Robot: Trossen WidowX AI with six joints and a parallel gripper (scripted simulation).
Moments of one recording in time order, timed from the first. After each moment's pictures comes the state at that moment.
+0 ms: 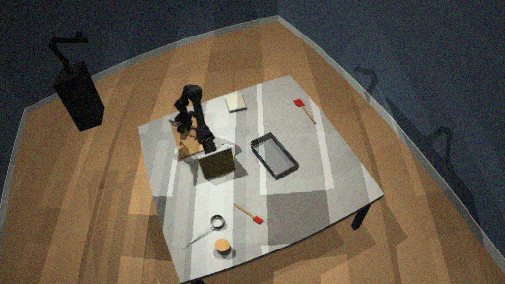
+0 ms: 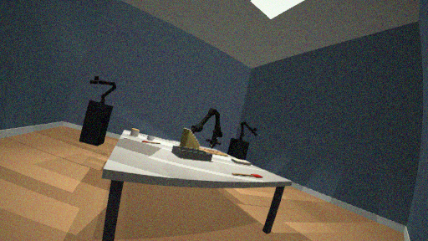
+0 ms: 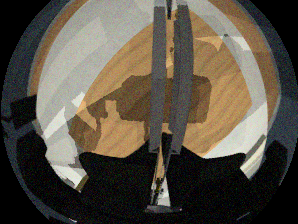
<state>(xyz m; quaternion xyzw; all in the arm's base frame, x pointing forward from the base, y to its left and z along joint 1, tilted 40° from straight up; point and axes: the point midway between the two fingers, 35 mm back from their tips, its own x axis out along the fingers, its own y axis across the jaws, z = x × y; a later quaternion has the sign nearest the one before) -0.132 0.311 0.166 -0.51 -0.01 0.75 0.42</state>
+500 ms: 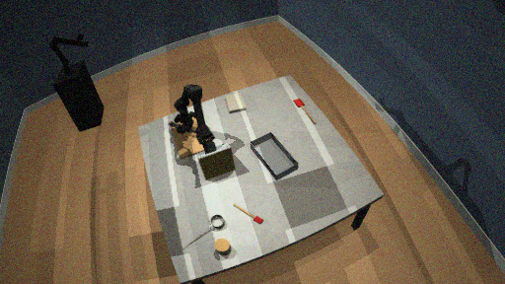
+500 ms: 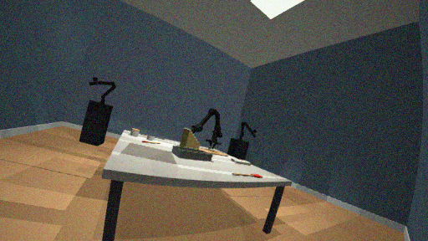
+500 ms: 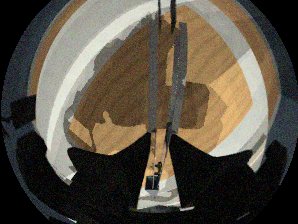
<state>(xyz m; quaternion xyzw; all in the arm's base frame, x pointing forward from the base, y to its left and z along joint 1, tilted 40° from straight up) -0.132 0.313 0.164 -0.51 -0.01 0.75 0.42</state>
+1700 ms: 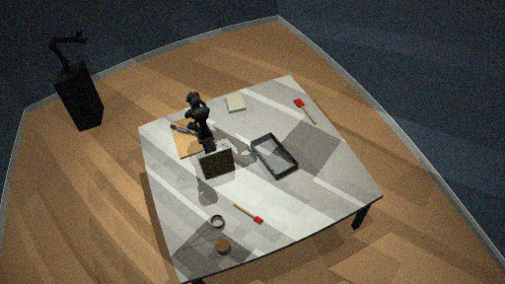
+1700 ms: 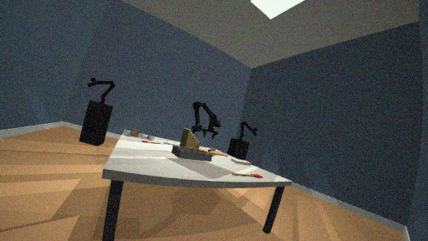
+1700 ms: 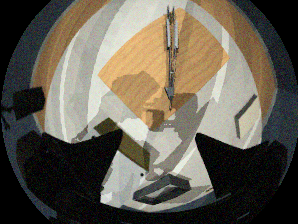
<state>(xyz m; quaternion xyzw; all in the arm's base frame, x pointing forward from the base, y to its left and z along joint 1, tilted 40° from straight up) -0.029 0.163 0.167 -0.51 -0.01 0.75 0.43</state>
